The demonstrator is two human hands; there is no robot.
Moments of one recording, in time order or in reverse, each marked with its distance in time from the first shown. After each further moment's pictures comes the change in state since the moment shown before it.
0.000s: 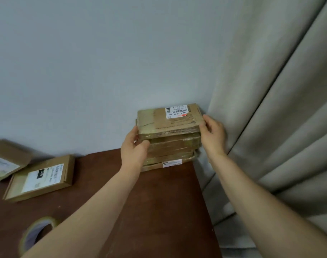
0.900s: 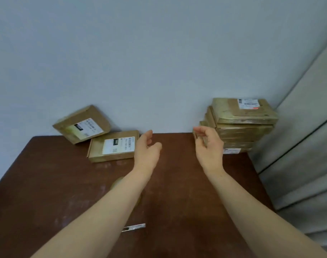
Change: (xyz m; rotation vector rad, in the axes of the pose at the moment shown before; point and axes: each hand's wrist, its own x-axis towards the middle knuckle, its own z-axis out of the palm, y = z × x) left_hand -0.021 -0.051 -0.216 -0.041 0.037 -0.052; right_hand -0.202 -0.116 0.145 -0.051 -0.085 -0.220
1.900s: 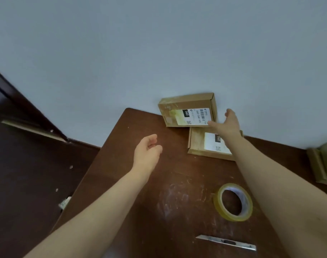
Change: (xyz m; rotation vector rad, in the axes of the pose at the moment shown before) left_hand 0.079 -0.079 -0.347 -0.015 0.239 -0.207; right_hand 0.005 -0.110 0.336 -0.091 -0.457 0.292
